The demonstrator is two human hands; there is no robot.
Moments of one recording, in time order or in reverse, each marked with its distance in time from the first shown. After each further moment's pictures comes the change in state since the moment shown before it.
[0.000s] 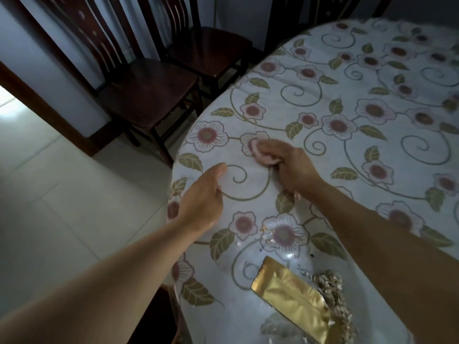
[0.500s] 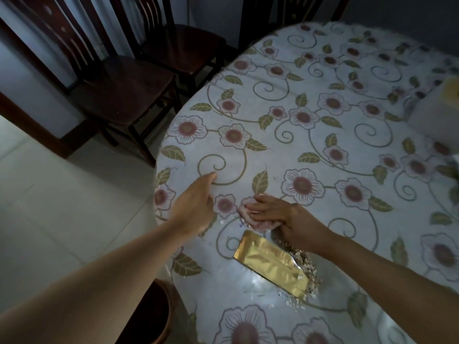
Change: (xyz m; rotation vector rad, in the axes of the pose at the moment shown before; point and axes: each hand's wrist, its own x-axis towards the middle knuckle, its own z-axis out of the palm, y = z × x) left_hand -0.042 0.016 0.001 0.097 -0.150 0.025; right_hand -0.138 -0.035 -0.024 0.021 -0.331 -0.031
